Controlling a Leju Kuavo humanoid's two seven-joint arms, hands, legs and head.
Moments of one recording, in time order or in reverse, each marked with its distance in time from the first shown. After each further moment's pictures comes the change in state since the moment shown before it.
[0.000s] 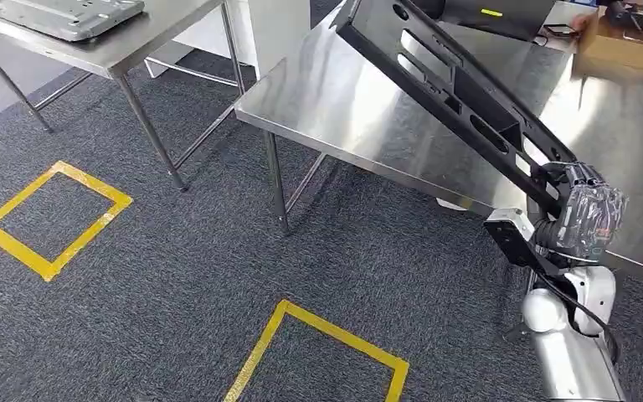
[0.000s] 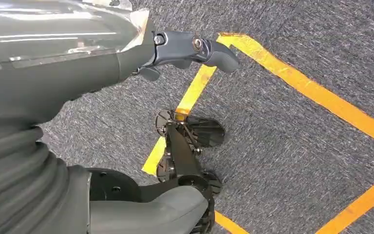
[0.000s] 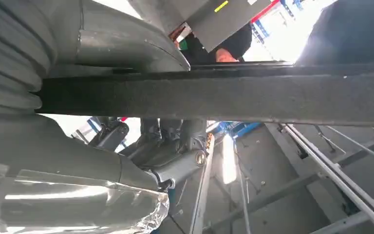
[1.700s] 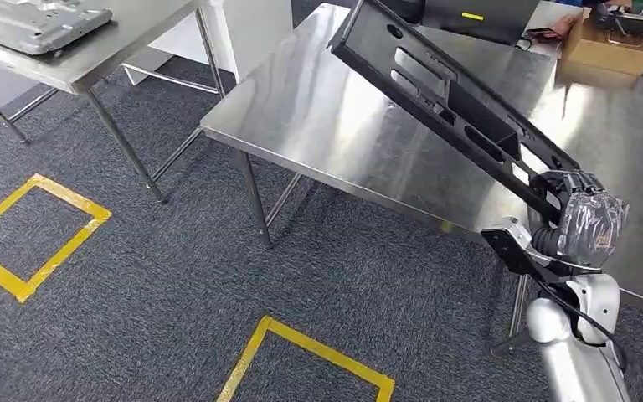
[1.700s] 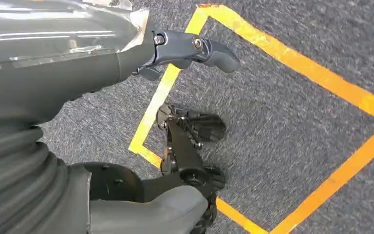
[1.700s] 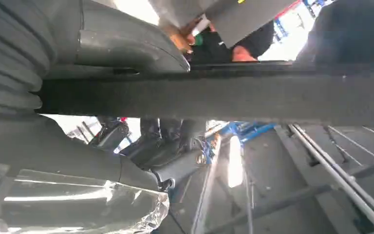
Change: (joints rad) left arm -0.001 -0.013 0.002 0.000 -0.014 -0.023 0.004; right arm 0.052 -0.035 0.003 -0.045 0.050 0.015 0.043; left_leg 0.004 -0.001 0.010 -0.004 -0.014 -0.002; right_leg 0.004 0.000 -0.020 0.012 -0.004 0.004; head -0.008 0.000
